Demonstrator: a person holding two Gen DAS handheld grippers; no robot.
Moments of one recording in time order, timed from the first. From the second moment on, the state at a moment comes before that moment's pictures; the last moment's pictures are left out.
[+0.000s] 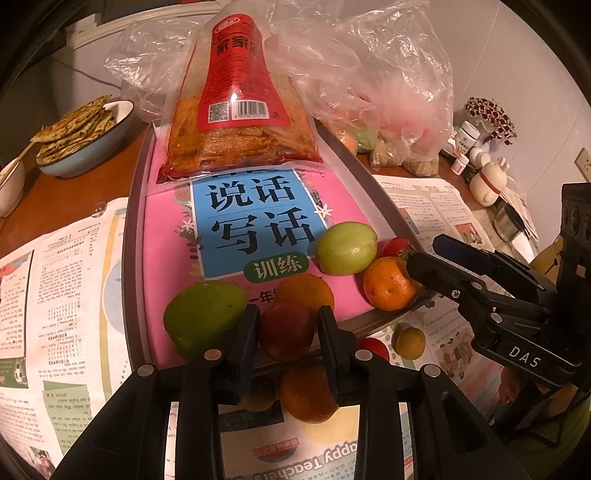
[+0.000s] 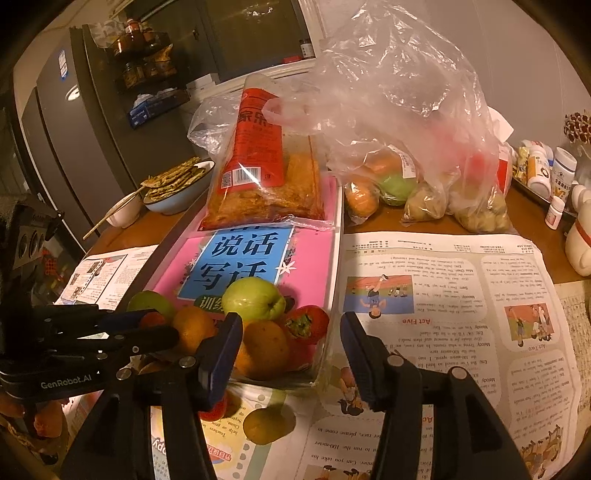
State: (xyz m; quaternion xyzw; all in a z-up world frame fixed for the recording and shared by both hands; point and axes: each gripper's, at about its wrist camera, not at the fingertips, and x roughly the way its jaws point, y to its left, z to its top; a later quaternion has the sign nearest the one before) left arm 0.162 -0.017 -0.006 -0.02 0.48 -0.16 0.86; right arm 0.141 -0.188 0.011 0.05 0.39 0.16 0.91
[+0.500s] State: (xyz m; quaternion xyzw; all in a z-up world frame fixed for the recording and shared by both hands) left arm 0.155 -0.017 -0.001 -0.02 0.47 -0.17 0.86; right arm 0.134 -0.185 0.016 0.04 0.39 0.16 0.91
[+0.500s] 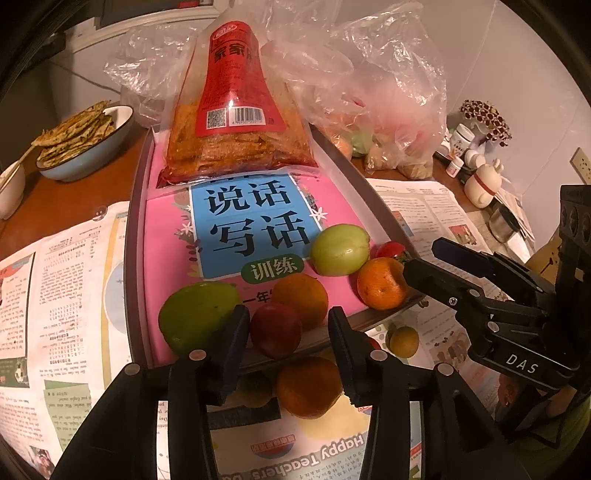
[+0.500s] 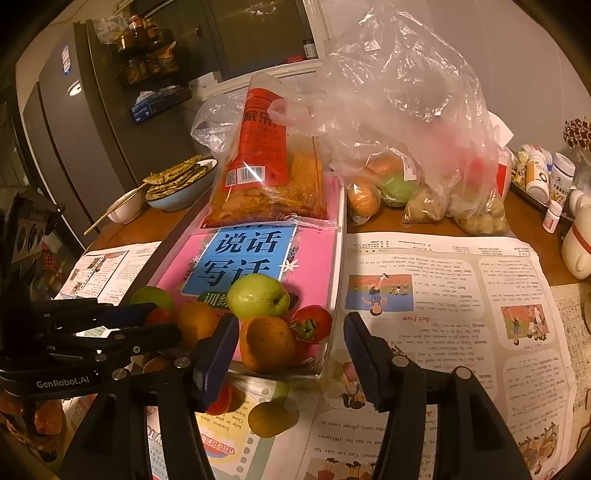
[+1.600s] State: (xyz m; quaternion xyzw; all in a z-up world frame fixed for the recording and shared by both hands) left arm 0.139 -0.011 0.018 -0.01 0.45 -0.15 0.88; right arm 0.123 -0.185 0.029 0.04 0.37 0.15 0.91
